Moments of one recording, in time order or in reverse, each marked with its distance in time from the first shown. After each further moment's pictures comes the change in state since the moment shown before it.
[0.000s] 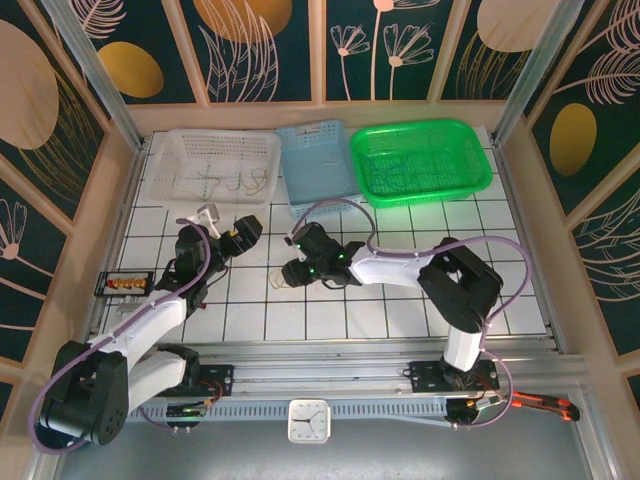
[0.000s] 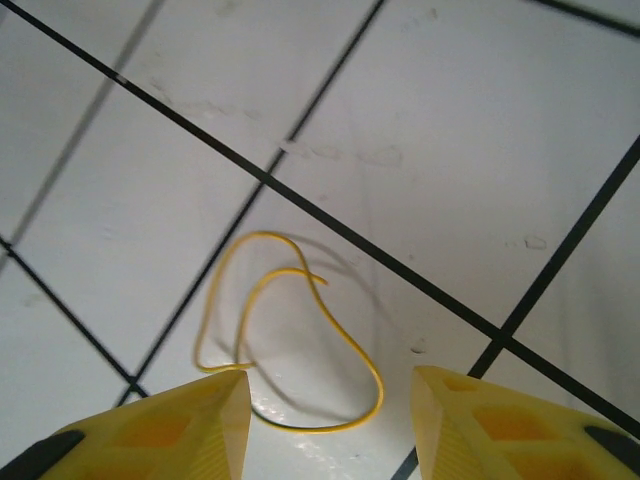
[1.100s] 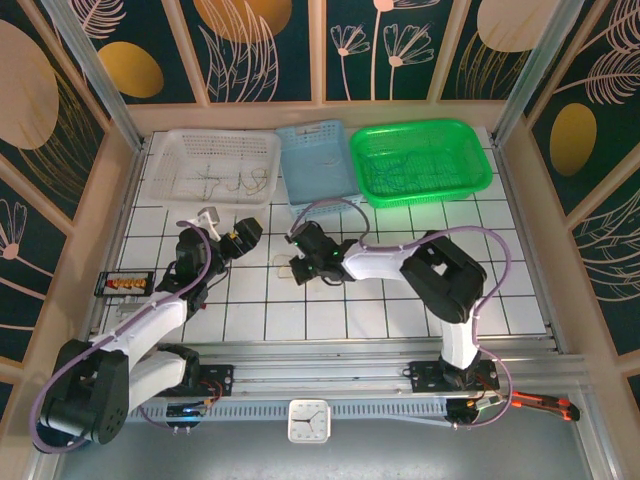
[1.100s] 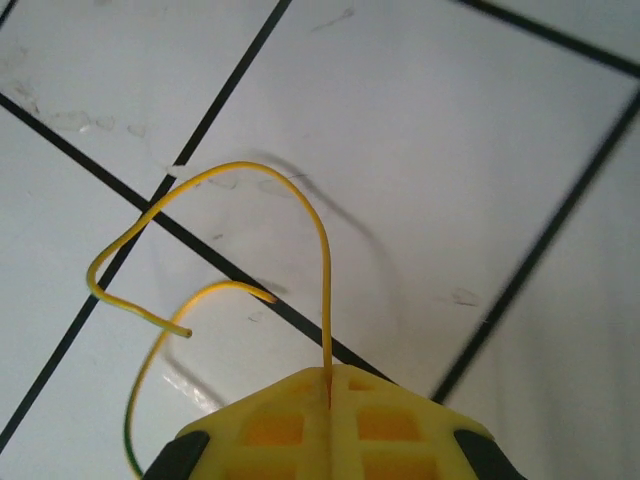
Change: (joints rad) left arm 0.000 0.014 -0.025 0.034 0.015 -0.019; right arm -0.044 0.069 0.027 0.035 0.055 -0.040
